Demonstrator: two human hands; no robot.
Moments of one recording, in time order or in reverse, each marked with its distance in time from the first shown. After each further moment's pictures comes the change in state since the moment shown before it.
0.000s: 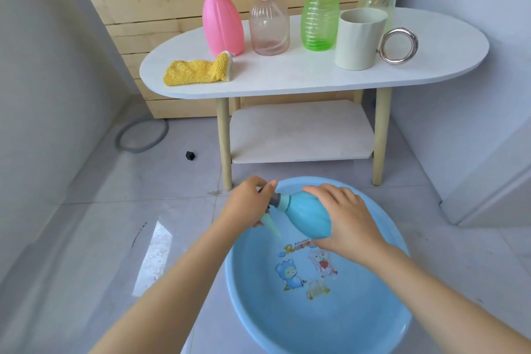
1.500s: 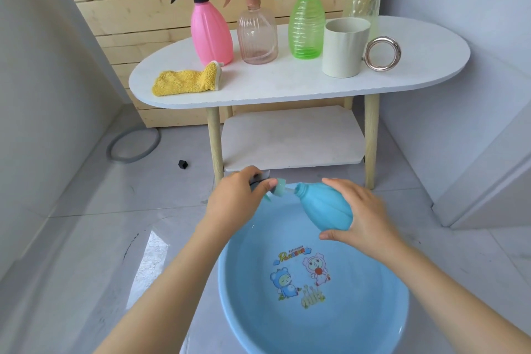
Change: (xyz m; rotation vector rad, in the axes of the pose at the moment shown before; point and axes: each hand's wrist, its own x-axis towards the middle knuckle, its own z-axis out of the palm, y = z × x) left_hand 0.005 0.012 -0.010 0.256 0.236 0.271; right_hand -0.004 0.045 -0.009 0.258 0.162 0.043
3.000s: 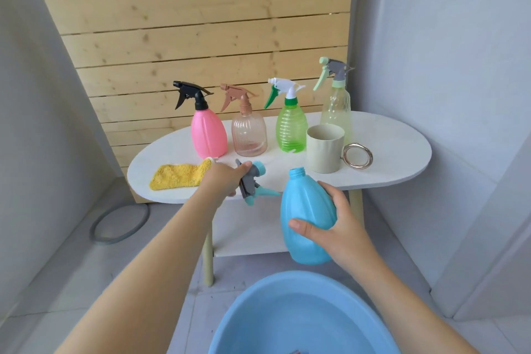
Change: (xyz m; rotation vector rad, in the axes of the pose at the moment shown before) left_hand 0.152 0.072 -0.095 -0.292 0.001 -0.288; right_hand 0.085 -0.094 -0.091 0.701 0.240 0.198
